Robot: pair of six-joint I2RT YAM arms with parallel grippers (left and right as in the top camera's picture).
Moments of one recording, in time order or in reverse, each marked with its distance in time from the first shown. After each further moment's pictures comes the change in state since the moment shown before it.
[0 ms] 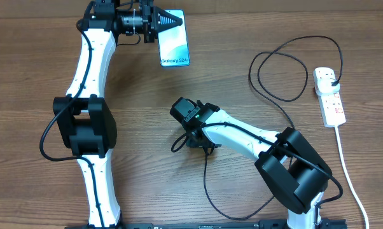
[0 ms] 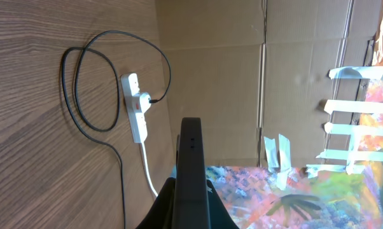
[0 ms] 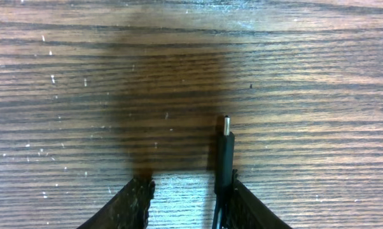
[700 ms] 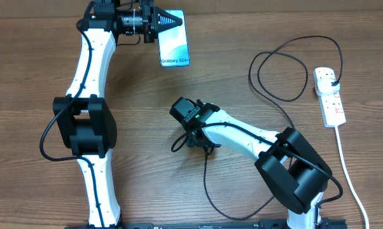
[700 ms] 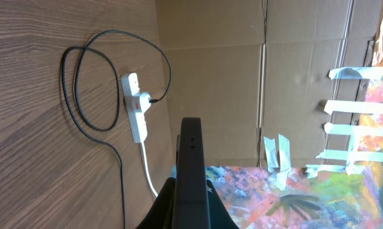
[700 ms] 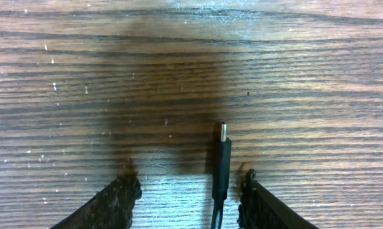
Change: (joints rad) left arm 0.000 0.000 0.000 -0.003 0.000 0.000; right arm 0.000 0.000 0.000 0.007 0.016 -0.002
